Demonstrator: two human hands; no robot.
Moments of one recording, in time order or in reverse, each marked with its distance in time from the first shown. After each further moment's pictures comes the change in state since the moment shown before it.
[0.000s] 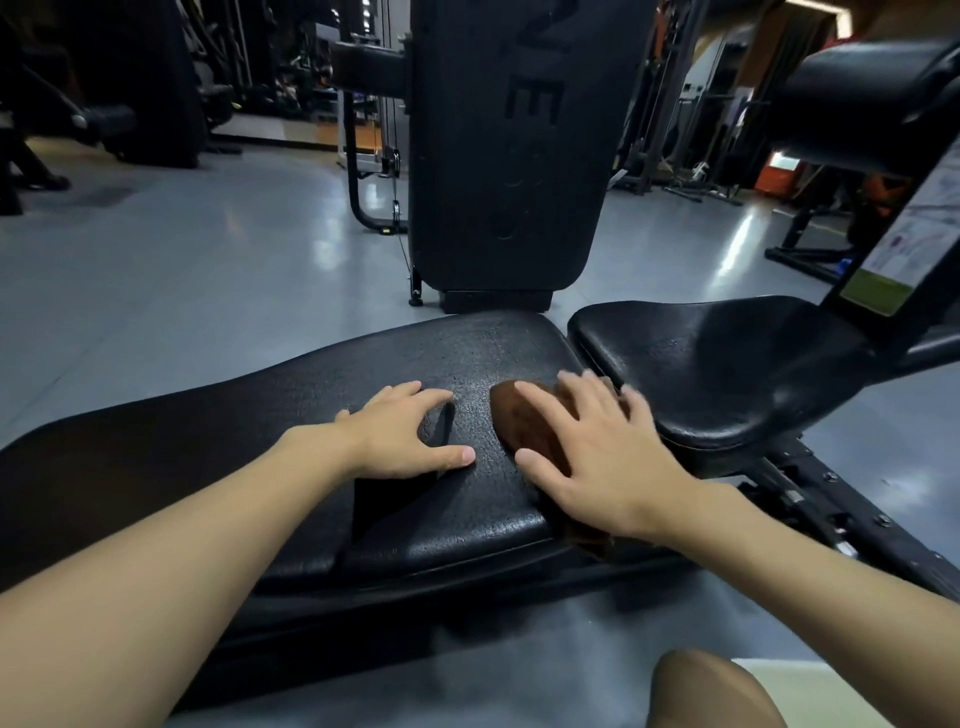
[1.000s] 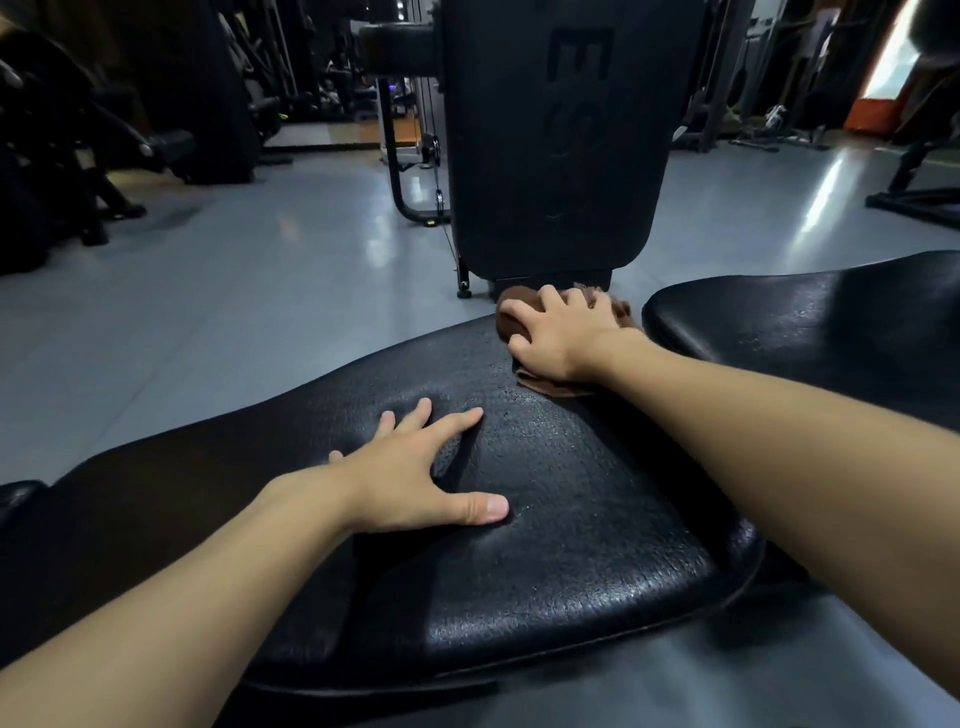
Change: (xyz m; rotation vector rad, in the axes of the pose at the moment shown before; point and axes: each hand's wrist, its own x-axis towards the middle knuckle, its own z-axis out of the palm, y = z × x) left_hand 0.006 -0.029 0.000 -0.079 -0.128 -0.091; right_hand 0.217 0.008 0.043 -0.045 -0.129 0.028
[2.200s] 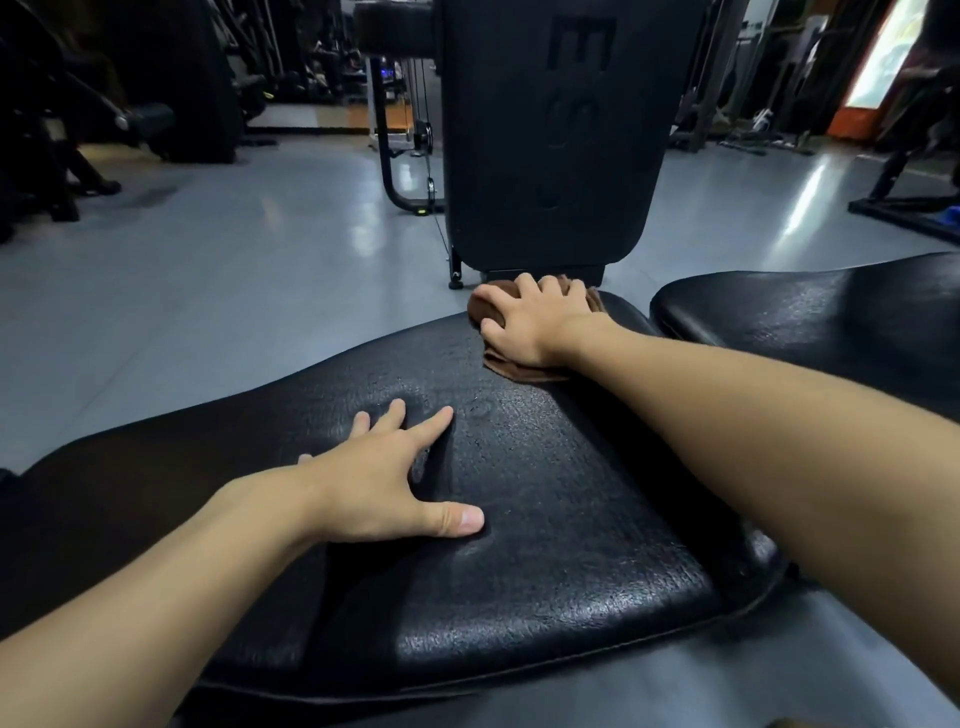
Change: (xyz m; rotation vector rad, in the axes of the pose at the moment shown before) left_hand -0.003 -0.027 -0.001 0.050 -0.043 -0.013; right_hand 0.027 -0.029 0.006 -0.028 0.006 -0.002
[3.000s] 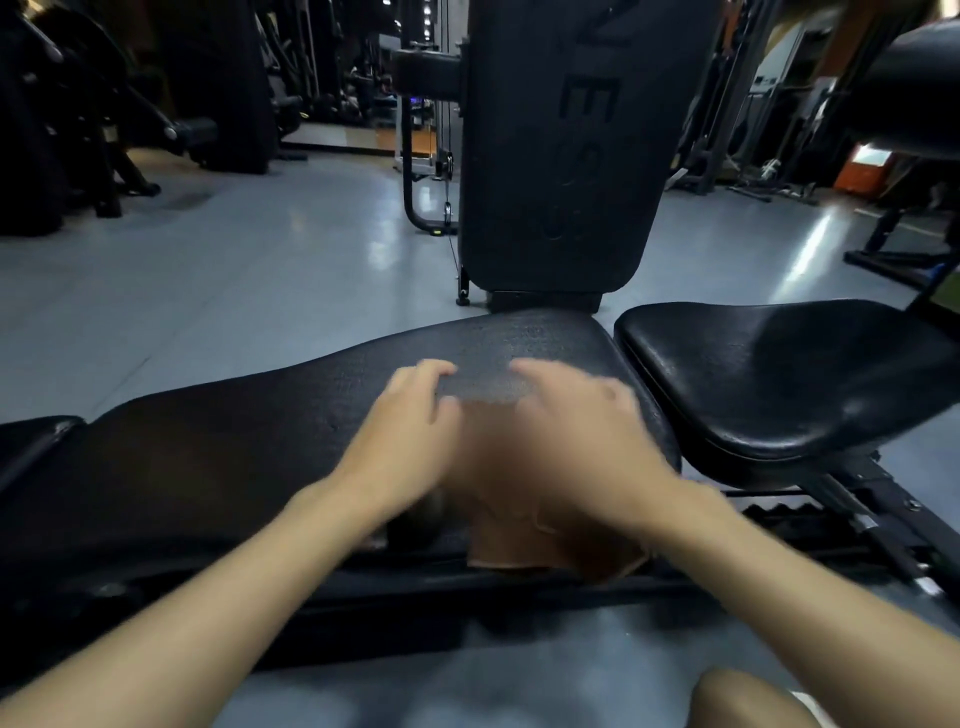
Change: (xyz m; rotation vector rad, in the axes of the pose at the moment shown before) left_hand -0.060 0.072 0.022 -0.402 0.774 0.163; right_hand -0.227 -0.012 -0.034 0.495 0.304 -0.154
